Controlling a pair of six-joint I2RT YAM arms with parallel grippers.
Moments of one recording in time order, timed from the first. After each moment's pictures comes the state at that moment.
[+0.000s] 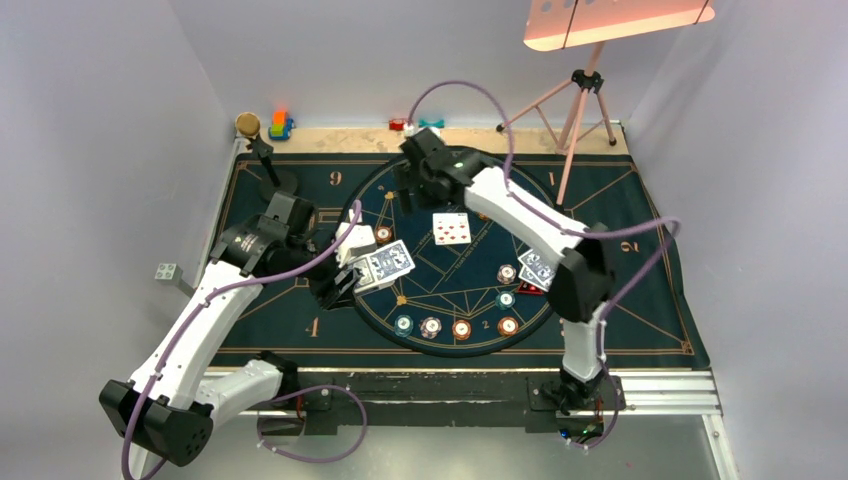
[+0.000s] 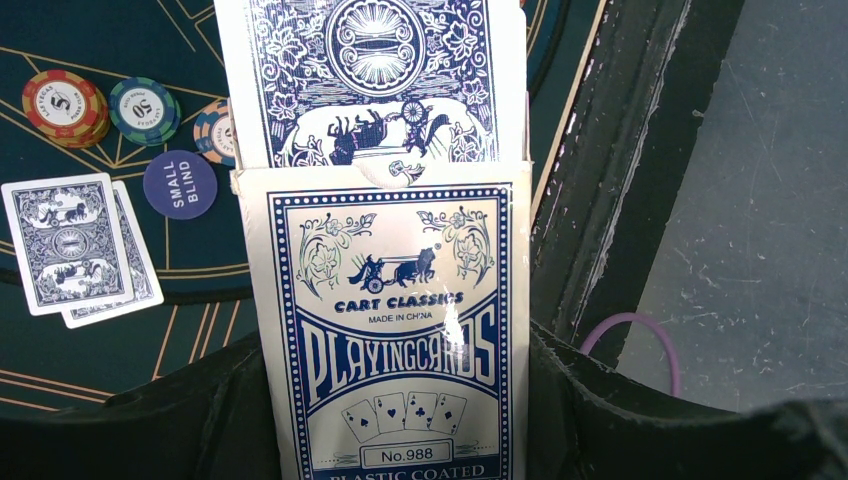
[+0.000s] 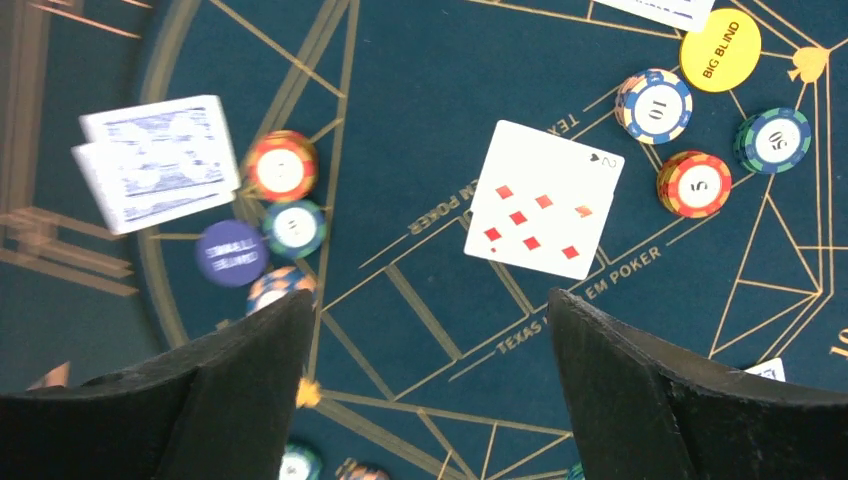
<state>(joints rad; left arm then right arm) -0.38 1.04 1.10 -1.14 0.63 0.62 0.77 2.01 1.91 -0.89 0.32 0.39</state>
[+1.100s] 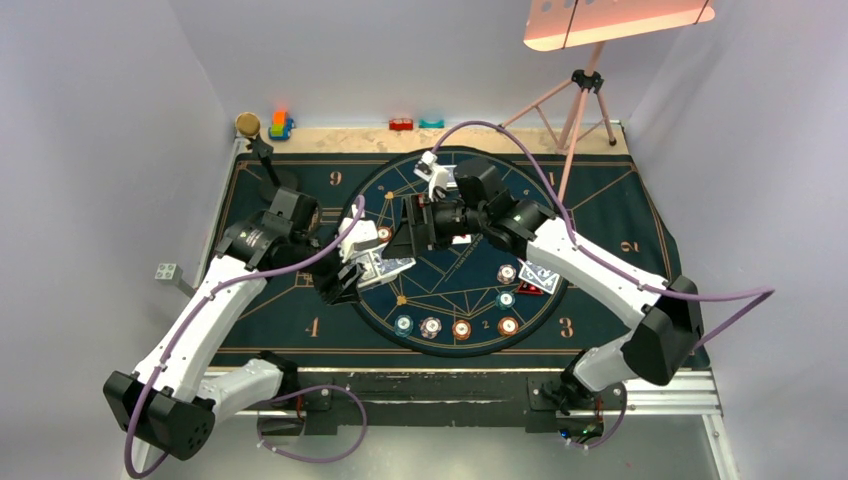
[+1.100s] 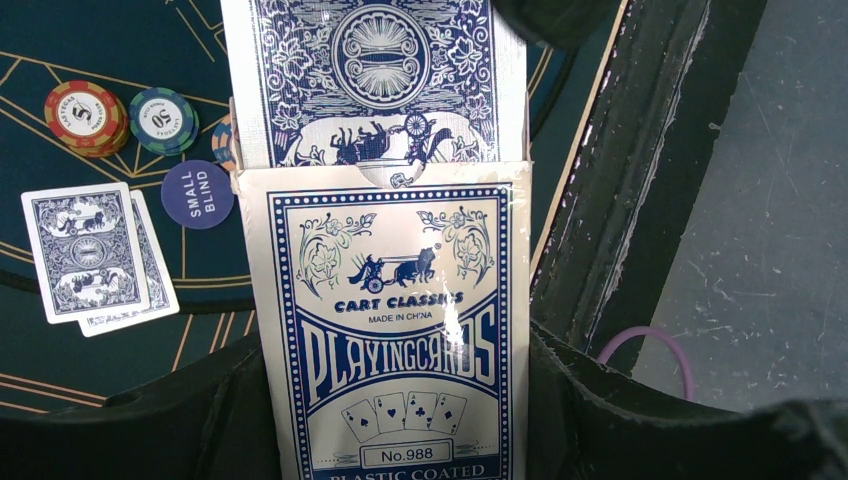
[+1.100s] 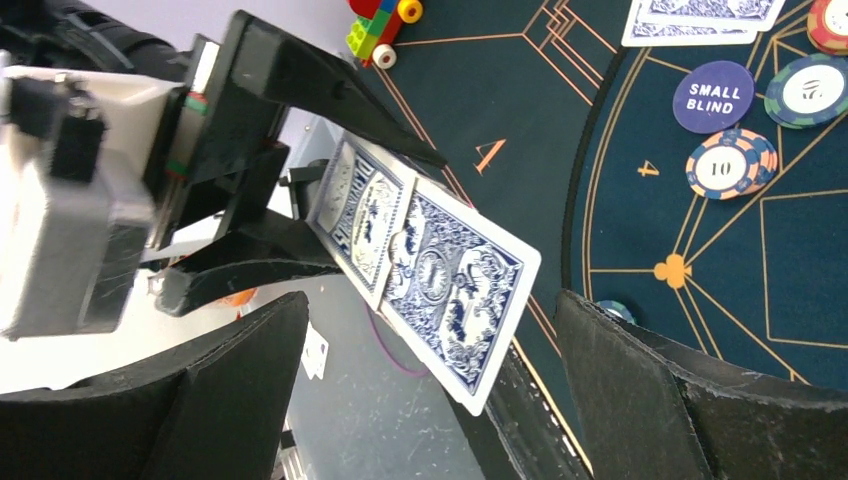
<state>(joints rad) -0.38 1.07 1.10 -1.09 0.62 0.61 0.76 1.45 1.28 -0.35 -0.58 0.63</state>
